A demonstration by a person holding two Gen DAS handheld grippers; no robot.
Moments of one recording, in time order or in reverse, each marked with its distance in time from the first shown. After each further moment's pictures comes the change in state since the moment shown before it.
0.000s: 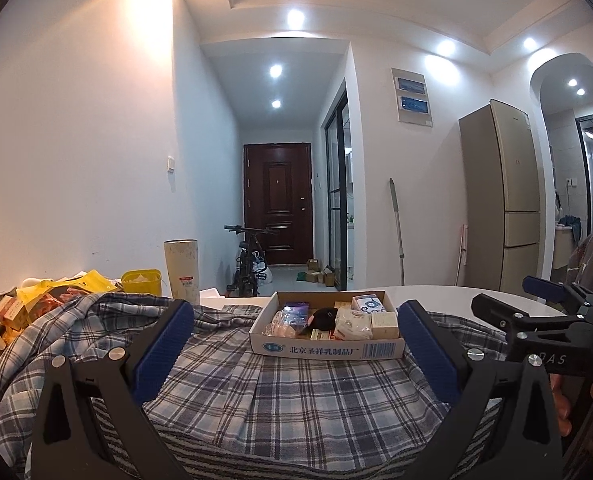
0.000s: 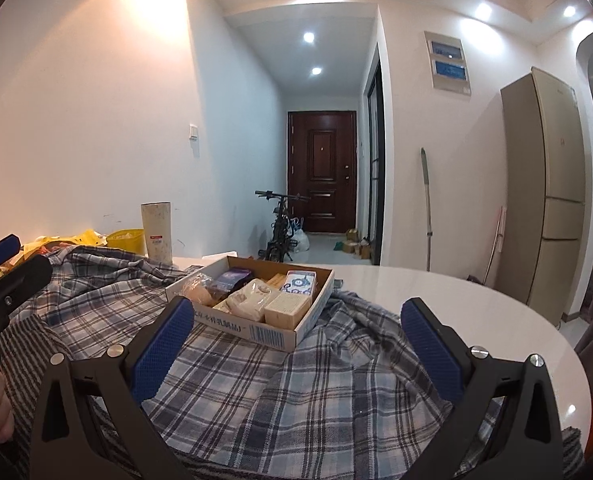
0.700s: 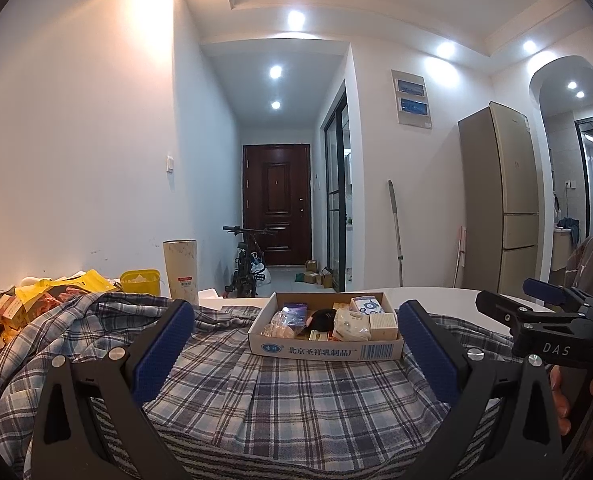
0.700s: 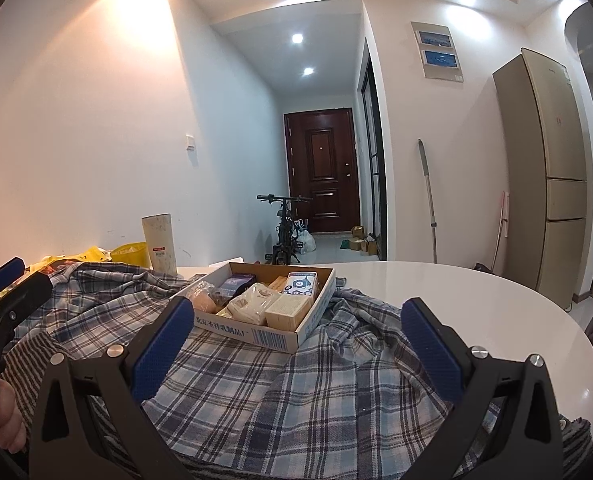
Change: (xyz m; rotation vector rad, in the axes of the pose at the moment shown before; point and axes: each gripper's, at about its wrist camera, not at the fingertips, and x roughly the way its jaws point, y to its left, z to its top) left arm -0.001 0.001 -0.002 -0.003 -0.009 -0.005; right arm -0.004 -0.011 0.000 0.053 -0.010 0.010
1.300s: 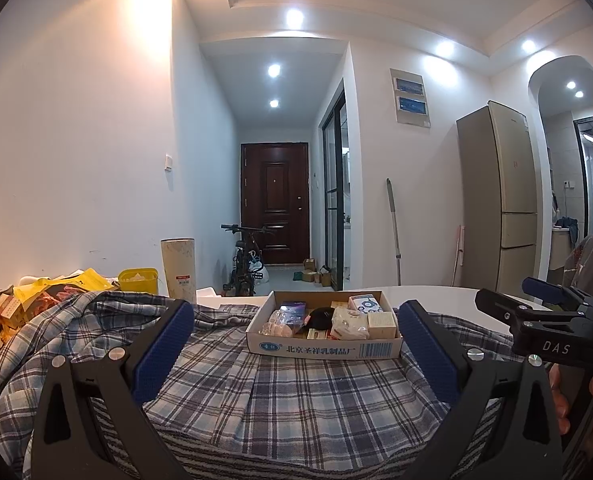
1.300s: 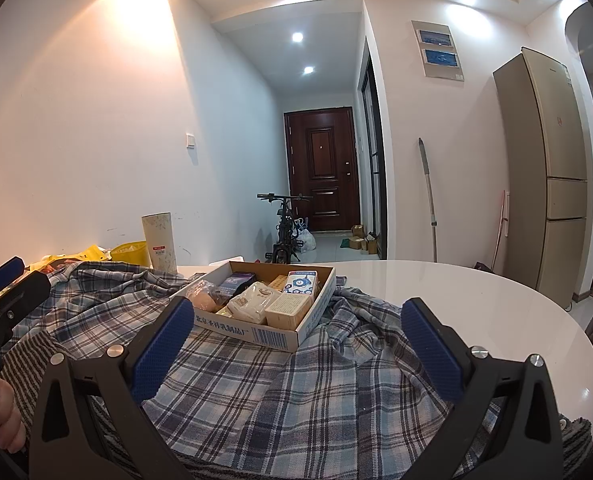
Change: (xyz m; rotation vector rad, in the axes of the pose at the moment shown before) left arm 0.000 0.001 0.002 0.004 0.012 -0.007; right arm 0.000 0.000 0.001 0.001 0.001 -0.001
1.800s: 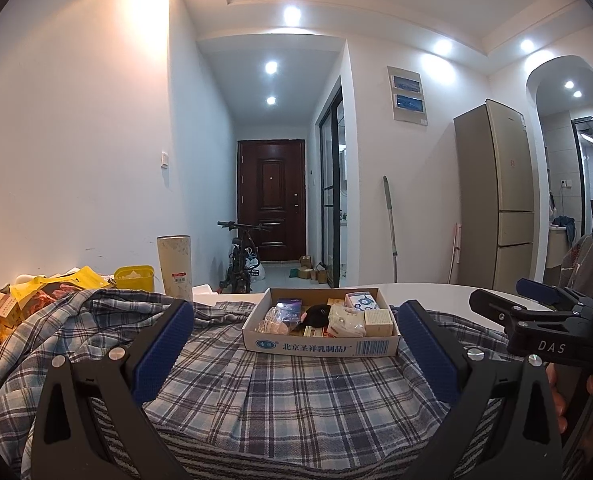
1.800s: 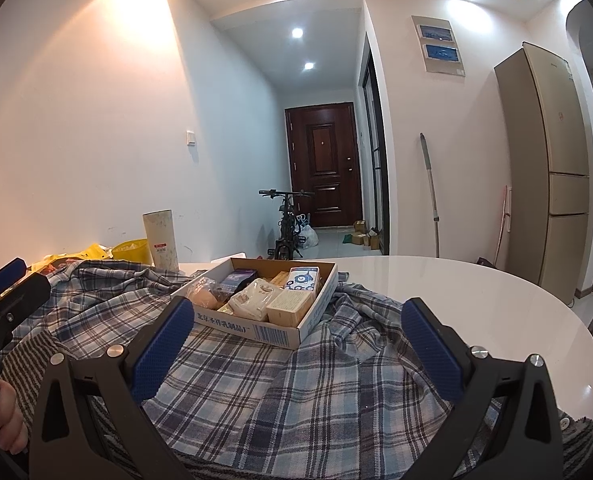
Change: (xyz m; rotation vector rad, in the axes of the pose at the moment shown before) left arm 0.003 -0.001 0.001 -0.001 0.008 -0.013; right arm 0.006 -0.001 0.000 0.007 0.023 0.012
